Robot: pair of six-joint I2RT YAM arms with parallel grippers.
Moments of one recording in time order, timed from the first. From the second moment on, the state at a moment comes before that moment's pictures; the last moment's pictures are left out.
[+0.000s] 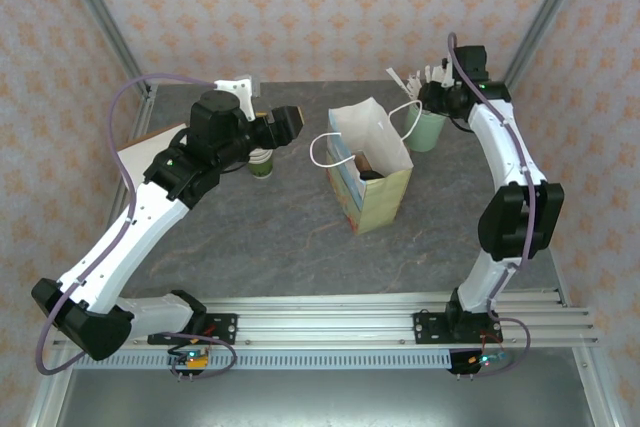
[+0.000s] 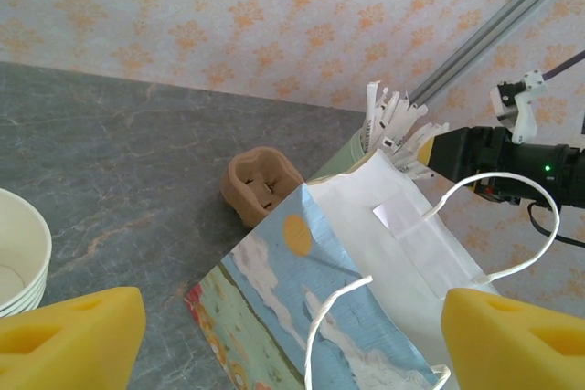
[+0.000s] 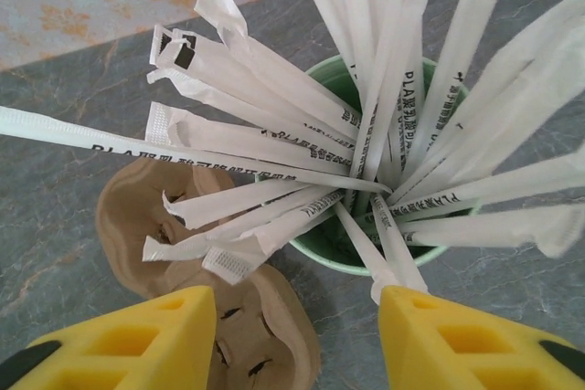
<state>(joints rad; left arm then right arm) -0.50 1.22 1.38 -0.53 0.00 -0.57 0.04 1.79 1.75 -0.79 -0.11 0.23</state>
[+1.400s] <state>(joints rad) -0.50 1.26 1.38 -0.54 0.00 -0.57 0.04 1.94 1.98 -0.89 -0.13 0.23</state>
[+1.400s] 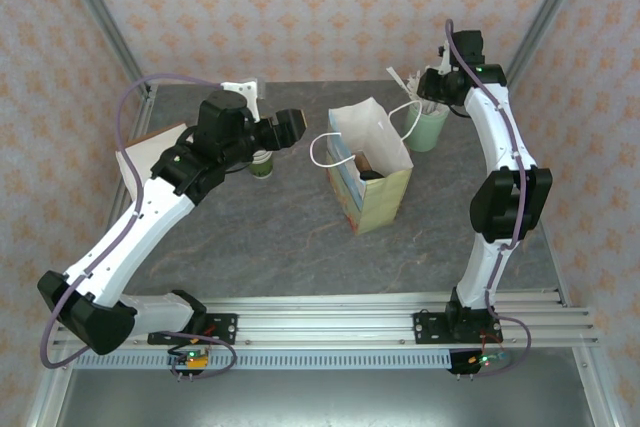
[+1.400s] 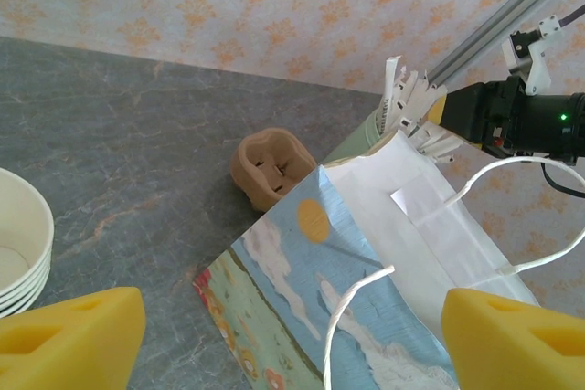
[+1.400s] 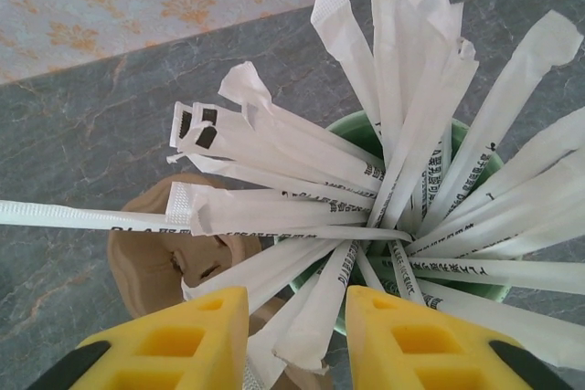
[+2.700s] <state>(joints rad) -0.50 1.25 1.34 -0.56 0.00 -0.56 0.05 1.55 2.03 -0.96 -0.02 0.24</state>
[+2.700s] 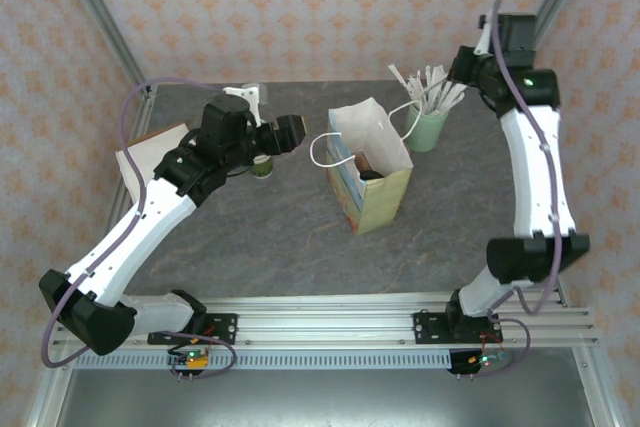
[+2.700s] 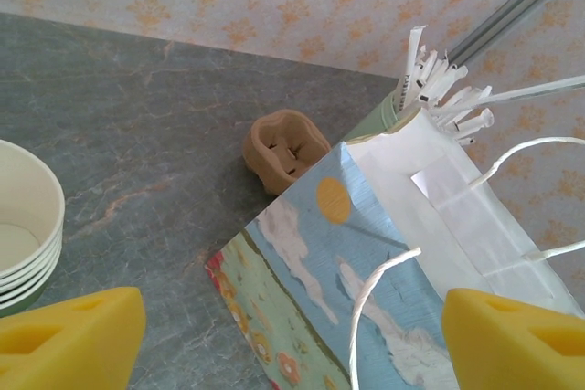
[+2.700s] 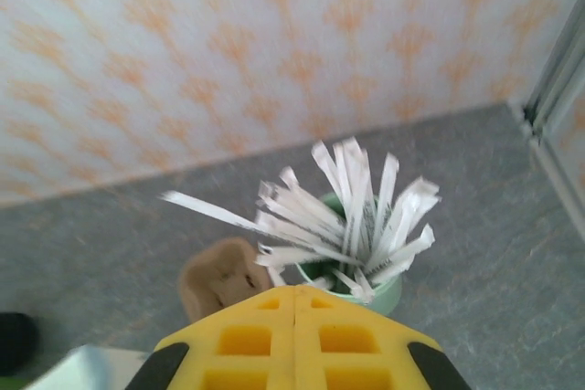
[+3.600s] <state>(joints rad) -0.48 1.20 1.29 -0.59 -0.08 -0.54 0.38 1.29 1.91 -1.18 -0.21 0.26</state>
